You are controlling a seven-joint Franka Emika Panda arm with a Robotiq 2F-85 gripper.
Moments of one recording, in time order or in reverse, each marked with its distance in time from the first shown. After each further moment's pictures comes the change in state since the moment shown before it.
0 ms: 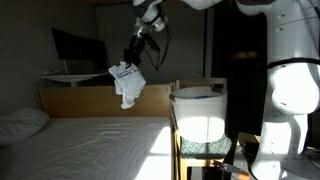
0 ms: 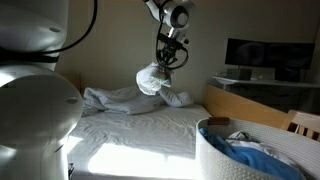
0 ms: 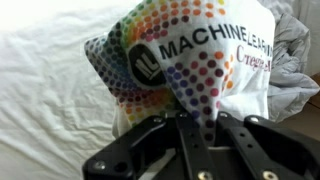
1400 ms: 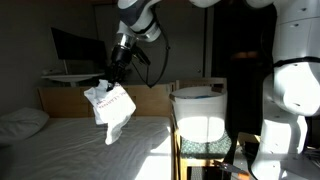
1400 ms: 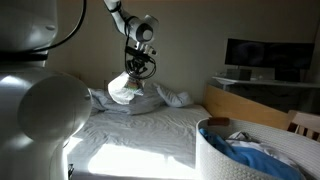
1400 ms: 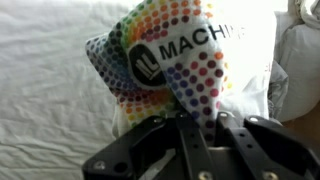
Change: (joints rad) arm 0.204 -0.099 0.104 -0.299 0.001 0.281 0.002
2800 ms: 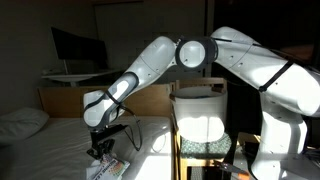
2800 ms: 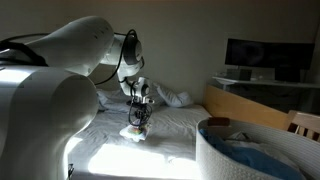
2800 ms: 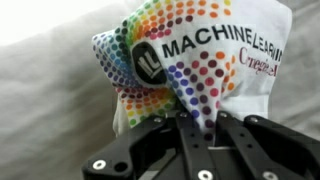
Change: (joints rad) arm 0.227 0.927 -0.144 0.590 -0.416 0.142 0.701
